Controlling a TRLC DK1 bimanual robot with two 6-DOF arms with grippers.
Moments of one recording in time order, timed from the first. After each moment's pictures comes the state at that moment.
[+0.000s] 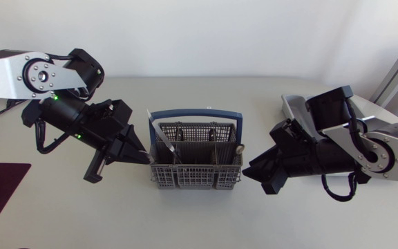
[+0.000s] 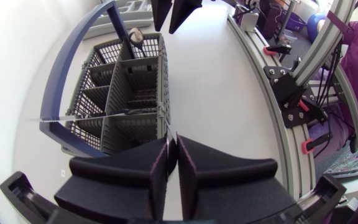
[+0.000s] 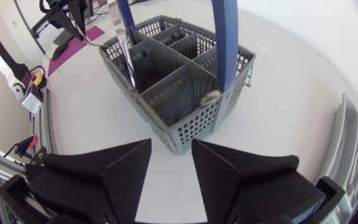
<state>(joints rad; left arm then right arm) -0.28 1.55 1.14 -0.95 0.65 1.31 0.32 1.29 0.66 -0.32 -0.48 -0.33</state>
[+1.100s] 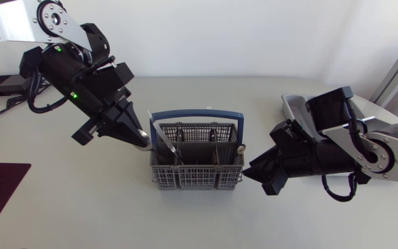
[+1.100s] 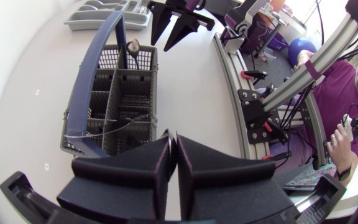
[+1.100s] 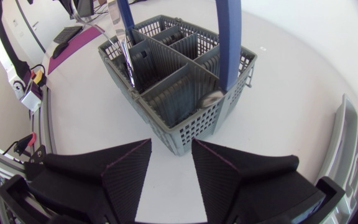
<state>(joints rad) -0.26 1.74 1.54 -1.41 0.69 1.31 0.32 1.29 0.66 -0.31 -0.48 -0.34</state>
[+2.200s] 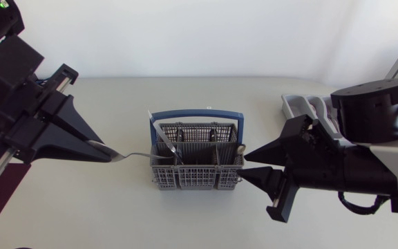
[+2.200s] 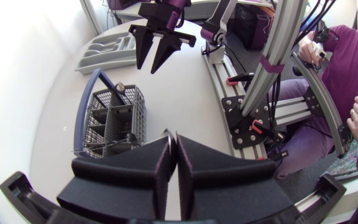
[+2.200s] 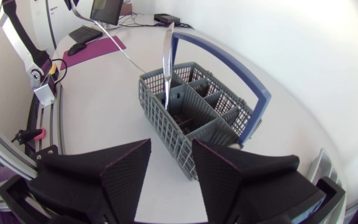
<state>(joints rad) -0.30 1.23 1.36 -1.42 0.72 1.31 0.57 0.96 0.64 -0.36 -0.30 -0.32</state>
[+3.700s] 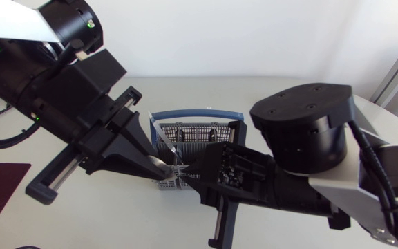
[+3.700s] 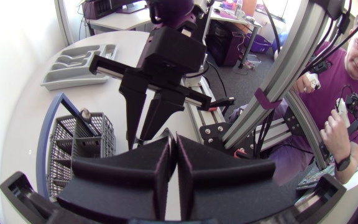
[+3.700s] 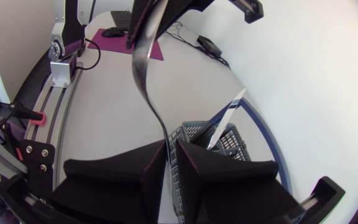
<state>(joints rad) -0.53 1.39 1.36 -1.28 0.83 1.12 0.99 1.17 0.74 -0.13 -0.07 -0.50</state>
